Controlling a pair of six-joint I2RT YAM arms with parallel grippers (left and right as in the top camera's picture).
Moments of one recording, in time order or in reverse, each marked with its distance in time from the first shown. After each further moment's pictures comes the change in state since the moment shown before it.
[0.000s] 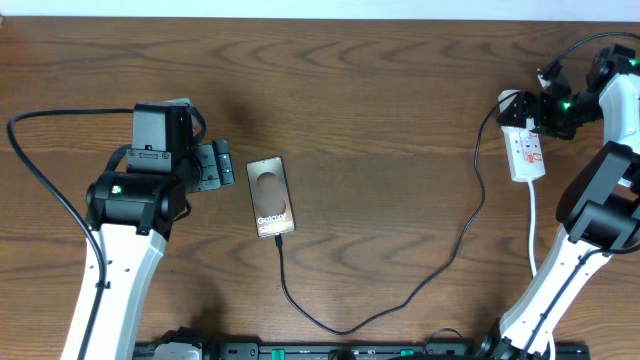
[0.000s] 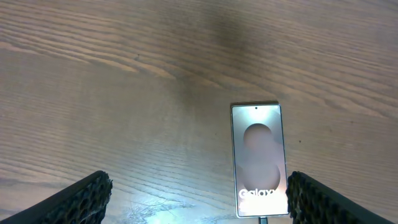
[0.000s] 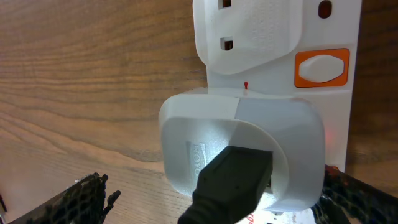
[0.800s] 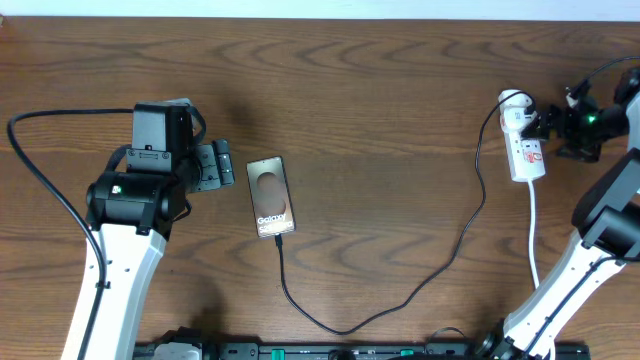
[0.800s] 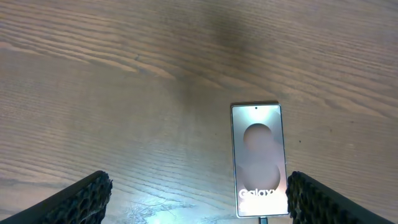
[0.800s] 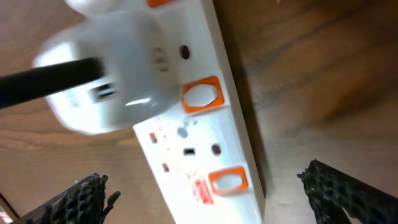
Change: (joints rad) left arm 0.000 0.000 0.000 0.000 0.000 0.000; right arm -0.106 -0.030 -0.011 -0.076 0.082 0.087
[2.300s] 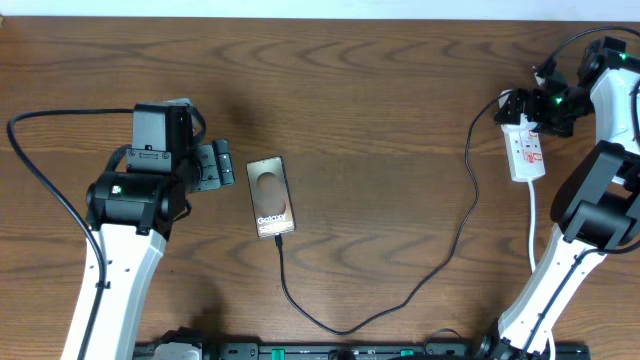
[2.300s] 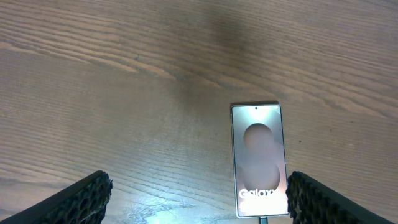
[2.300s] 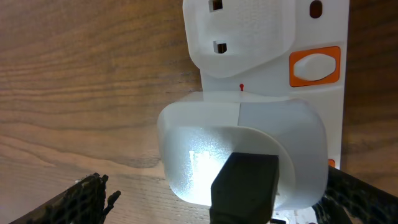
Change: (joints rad) left arm 0.000 0.000 0.000 0.000 0.000 0.000; right arm 0.145 0.011 0.023 0.088 0.020 0.000
